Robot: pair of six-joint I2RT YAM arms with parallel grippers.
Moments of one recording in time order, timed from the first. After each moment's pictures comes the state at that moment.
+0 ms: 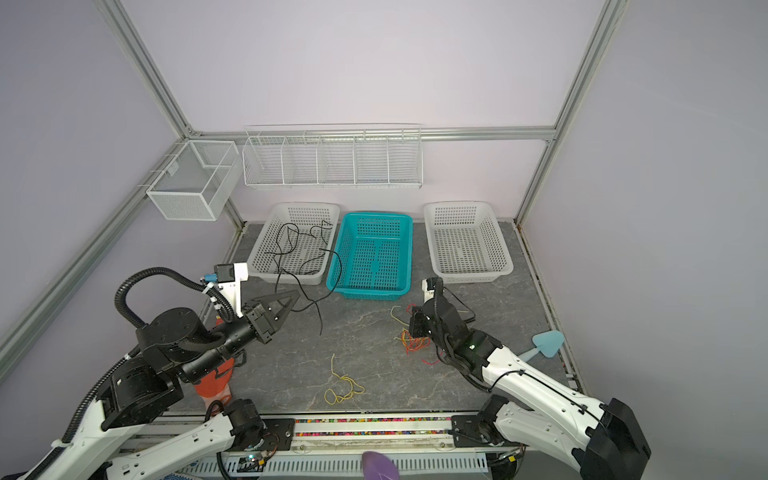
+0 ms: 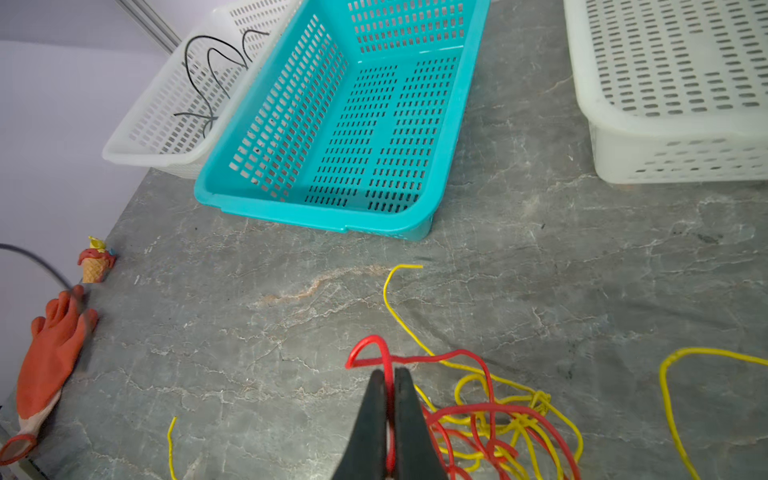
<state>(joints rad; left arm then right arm) -0.94 0.67 1.13 -0.61 -0.17 -0.69 0.77 0.99 0.62 -0.24 0.22 0.59</state>
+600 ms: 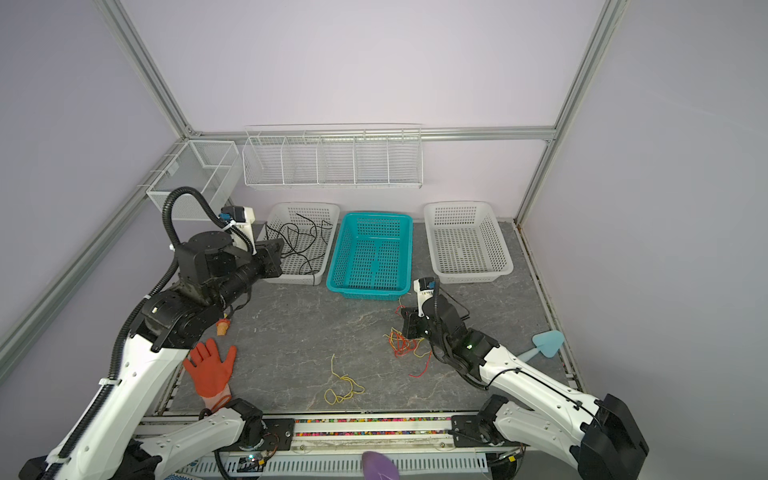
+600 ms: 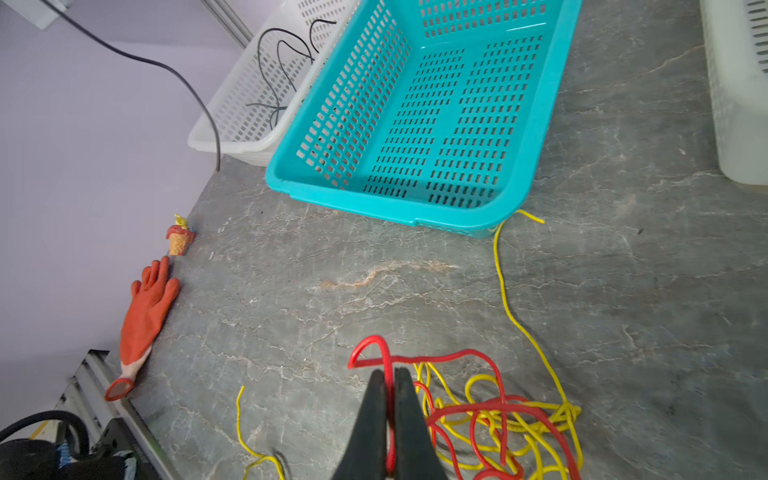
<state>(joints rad) -0.49 1.06 1.42 -0.68 -0.18 -0.37 0.77 0.99 0.61 -0.13 0.04 0.58</state>
